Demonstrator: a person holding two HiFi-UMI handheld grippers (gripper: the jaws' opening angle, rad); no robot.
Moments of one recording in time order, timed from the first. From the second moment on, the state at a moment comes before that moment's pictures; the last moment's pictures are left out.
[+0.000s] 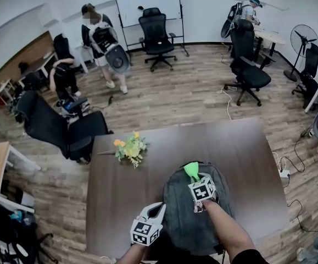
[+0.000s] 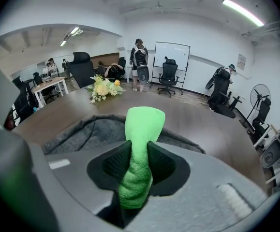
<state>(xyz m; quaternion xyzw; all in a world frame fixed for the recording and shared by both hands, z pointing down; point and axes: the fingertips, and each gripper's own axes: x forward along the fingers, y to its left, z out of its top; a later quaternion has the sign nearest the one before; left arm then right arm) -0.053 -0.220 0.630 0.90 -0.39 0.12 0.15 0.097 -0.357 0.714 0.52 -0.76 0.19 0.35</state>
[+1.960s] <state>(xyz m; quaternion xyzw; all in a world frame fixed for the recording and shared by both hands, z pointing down) -0.075 -0.230 0.604 0.88 -0.45 0.08 0.15 0.070 -0.273 0.658 0.51 -0.80 0.18 0.27</state>
